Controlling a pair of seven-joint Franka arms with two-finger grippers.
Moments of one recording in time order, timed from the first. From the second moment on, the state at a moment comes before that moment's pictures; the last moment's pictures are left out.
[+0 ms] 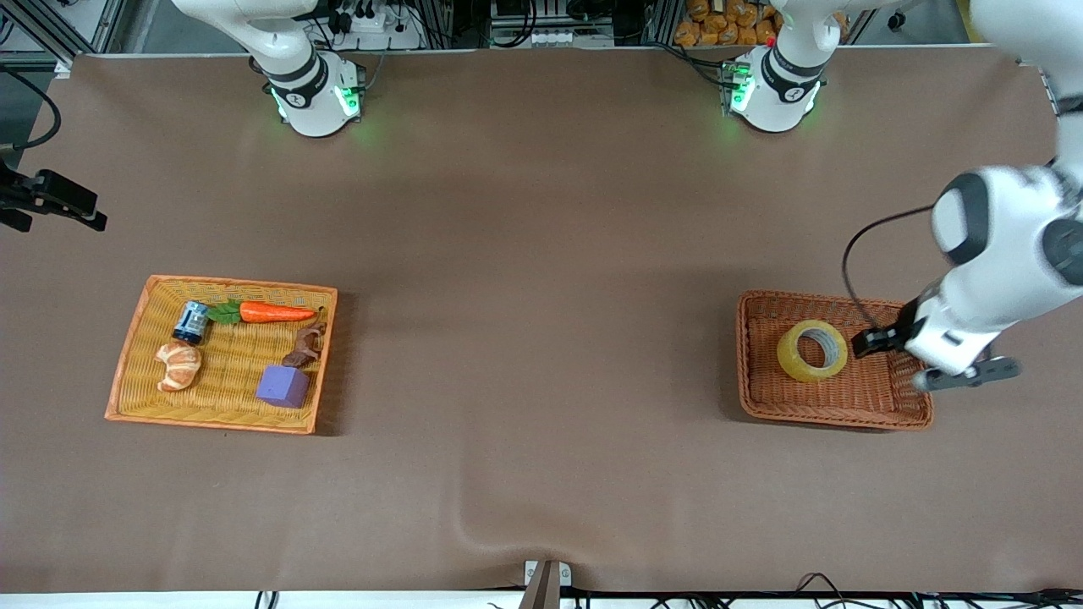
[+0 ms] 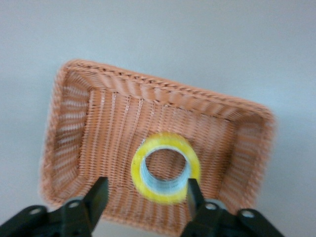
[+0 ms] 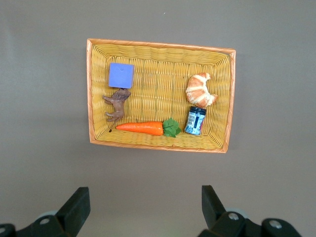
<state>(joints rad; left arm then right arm) 0.07 0.22 -0.10 -1.76 0.03 2.03 -0.18 0.04 -0.02 -0.15 -1.59 0.00 1.55 -0.11</state>
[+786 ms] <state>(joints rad) 0.07 -0.09 -0.16 -1.62 0.01 1.60 -0.18 0.04 -0.02 -0.15 -1.59 0.00 1.55 -0.07</state>
